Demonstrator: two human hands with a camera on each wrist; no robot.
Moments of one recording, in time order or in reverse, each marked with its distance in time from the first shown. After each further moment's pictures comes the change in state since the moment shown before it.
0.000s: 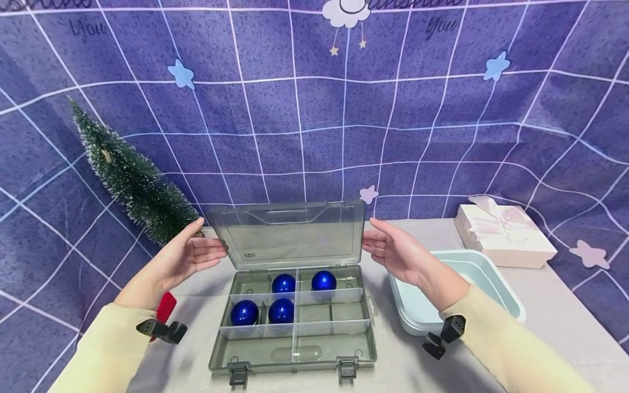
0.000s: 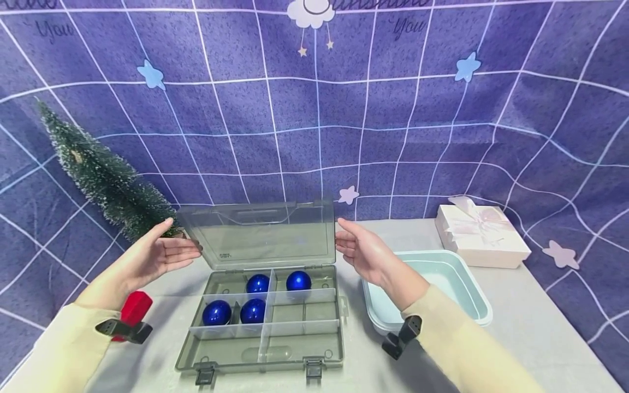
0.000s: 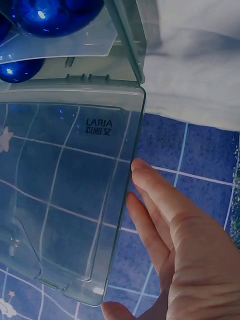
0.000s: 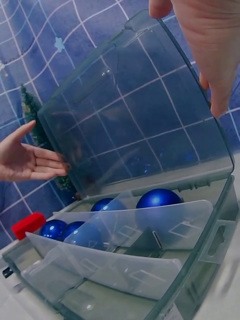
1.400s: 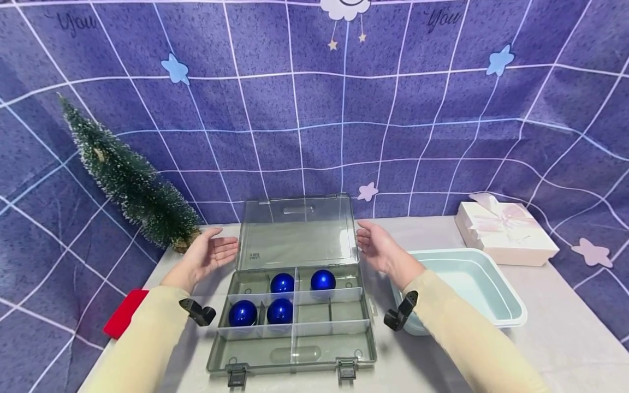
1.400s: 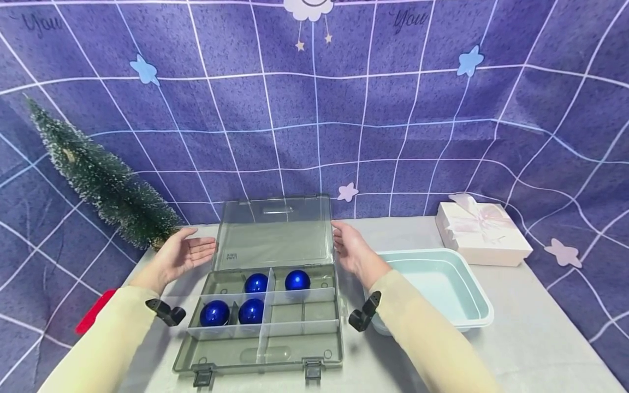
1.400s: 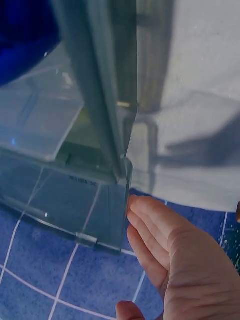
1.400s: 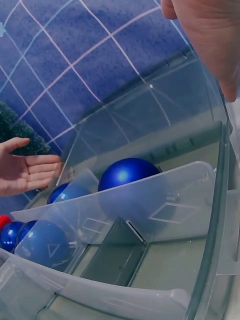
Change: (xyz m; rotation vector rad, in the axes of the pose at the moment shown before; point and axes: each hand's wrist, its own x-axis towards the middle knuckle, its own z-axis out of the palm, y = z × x) left_hand 0.075 -0.055 -0.014 -0.330 0.080 -0.097; right_hand 0.080 0.043 -0.012 0.144 0.239 0.095
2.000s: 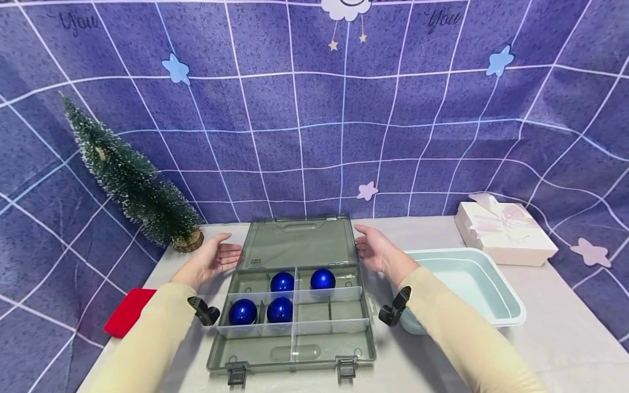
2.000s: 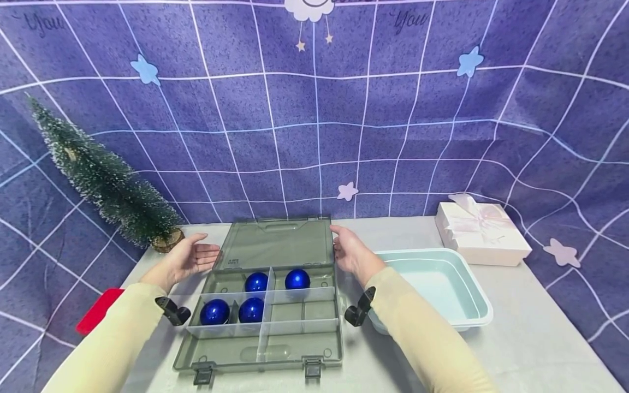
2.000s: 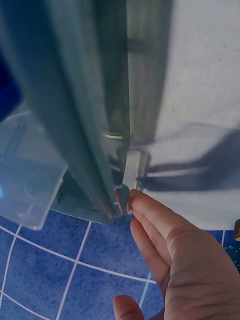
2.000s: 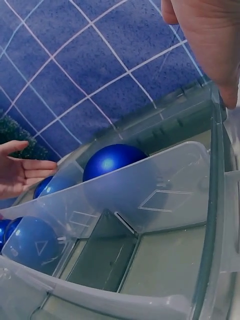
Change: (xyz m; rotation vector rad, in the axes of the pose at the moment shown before) left_hand 0.011 -0.016 0.003 0.191 0.084 -0.085; right_hand 0.010 0.006 0.003 0.034 -0.002 0.145
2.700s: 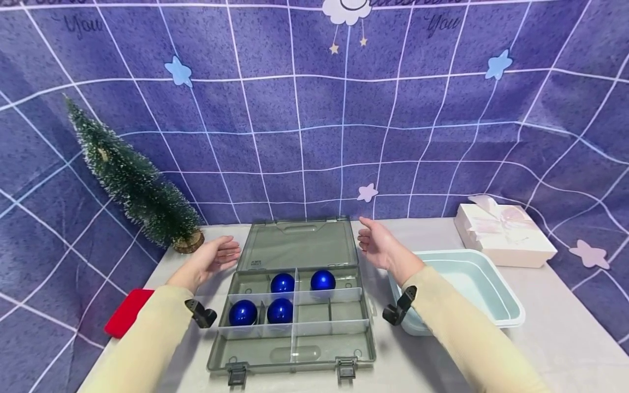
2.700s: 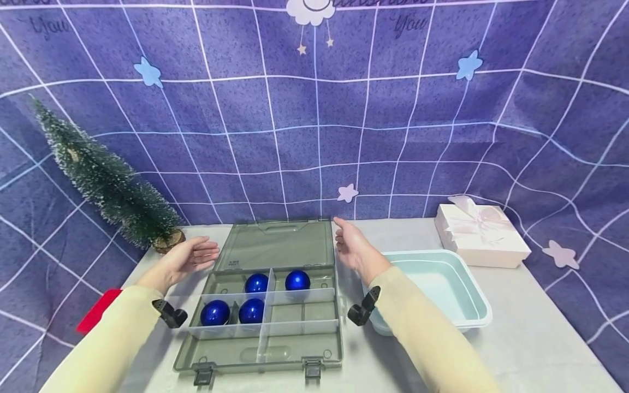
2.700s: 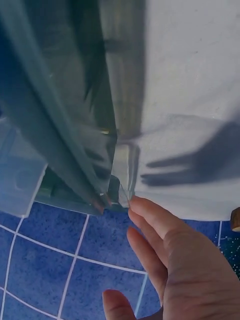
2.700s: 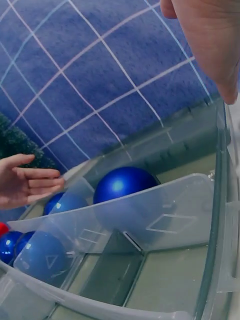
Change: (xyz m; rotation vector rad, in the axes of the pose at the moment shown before) left_hand -0.003 -0.001 -0.005 0.043 0.024 0.101; right_hand -0.016 -0.015 0.002 0.023 -0.051 -0.092
